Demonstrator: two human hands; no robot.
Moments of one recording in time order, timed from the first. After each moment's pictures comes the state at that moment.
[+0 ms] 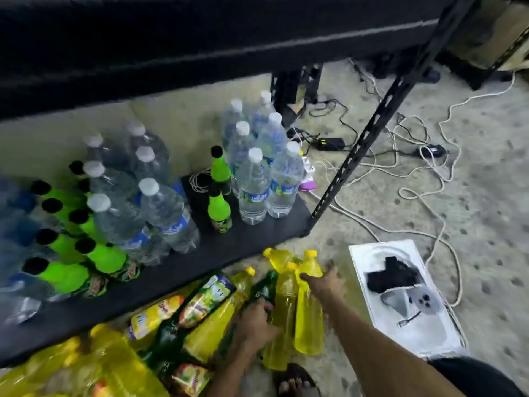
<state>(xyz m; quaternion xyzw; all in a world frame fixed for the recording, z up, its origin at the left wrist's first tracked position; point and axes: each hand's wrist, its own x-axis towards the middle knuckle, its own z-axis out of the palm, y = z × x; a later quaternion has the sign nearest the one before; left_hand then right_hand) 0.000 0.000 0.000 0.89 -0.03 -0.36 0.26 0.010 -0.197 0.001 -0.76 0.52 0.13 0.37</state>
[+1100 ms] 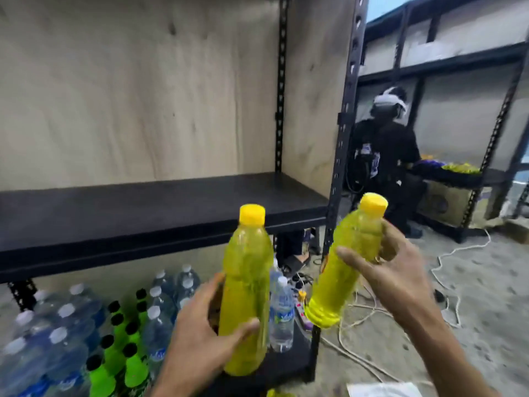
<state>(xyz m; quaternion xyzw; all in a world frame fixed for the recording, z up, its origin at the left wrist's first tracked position) -0.042 0.048 0.375 0.81 -0.17 0.11 0.55 -0.079 -0.231 0.448 -0.78 0.06 -0.32 0.54</state>
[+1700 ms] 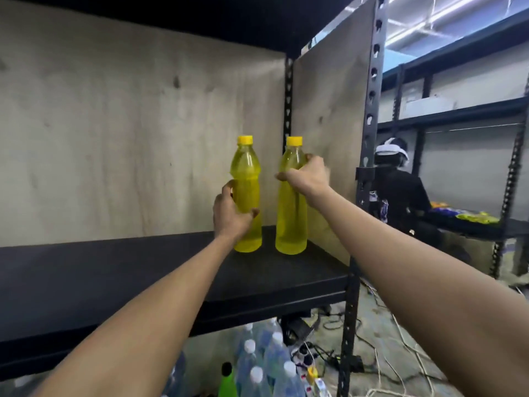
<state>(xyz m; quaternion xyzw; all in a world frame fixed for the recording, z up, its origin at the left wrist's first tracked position) 0.281 -0.049 0.540 0.80 -0.12 0.31 0.49 0.212 -0.204 0.631 -0.79 0.07 -0.34 0.50</state>
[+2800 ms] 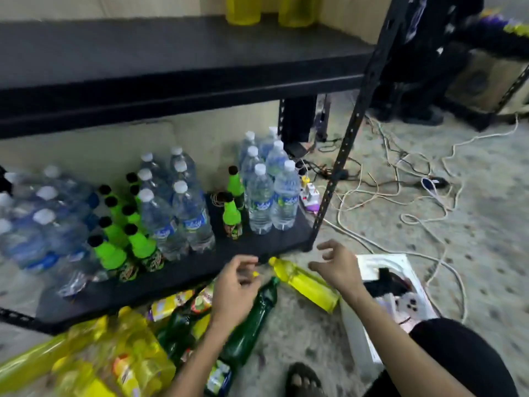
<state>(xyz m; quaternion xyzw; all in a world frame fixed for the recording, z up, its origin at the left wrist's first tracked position) -0.036 0.023 0.174 0.84 0.00 -0.06 0.55 -0.042 -0.204 0.175 -0.86 0.28 0.02 0.43</state>
